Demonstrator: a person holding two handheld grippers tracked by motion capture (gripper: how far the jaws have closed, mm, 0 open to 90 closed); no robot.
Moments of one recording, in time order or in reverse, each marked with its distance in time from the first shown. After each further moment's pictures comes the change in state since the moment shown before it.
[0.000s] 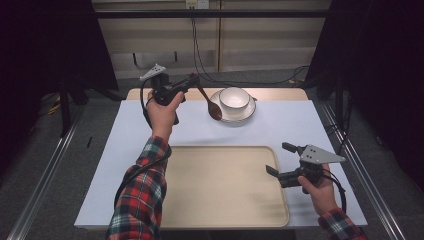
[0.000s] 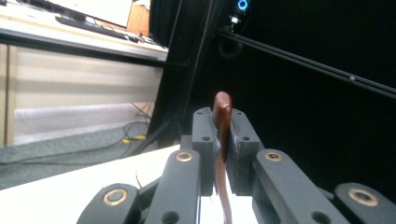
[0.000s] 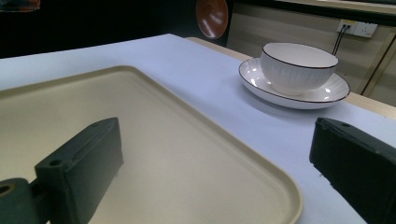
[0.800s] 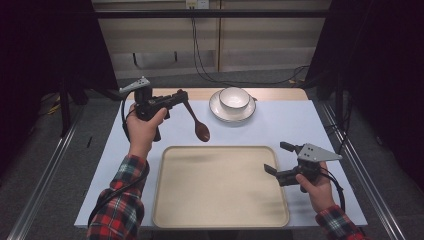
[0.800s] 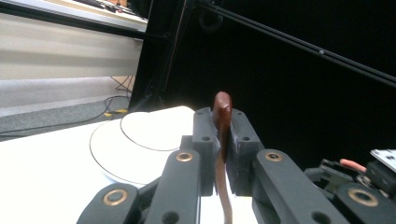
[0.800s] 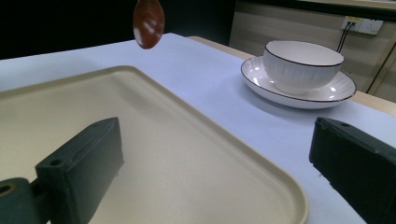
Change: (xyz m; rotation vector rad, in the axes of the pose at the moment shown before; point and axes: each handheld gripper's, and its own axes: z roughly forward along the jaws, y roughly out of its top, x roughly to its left) left arm -0.009 -0.010 -0.056 0.092 -0.075 -0.022; right arm -0.003 -0.001 0.007 -0.004 0.000 0.006
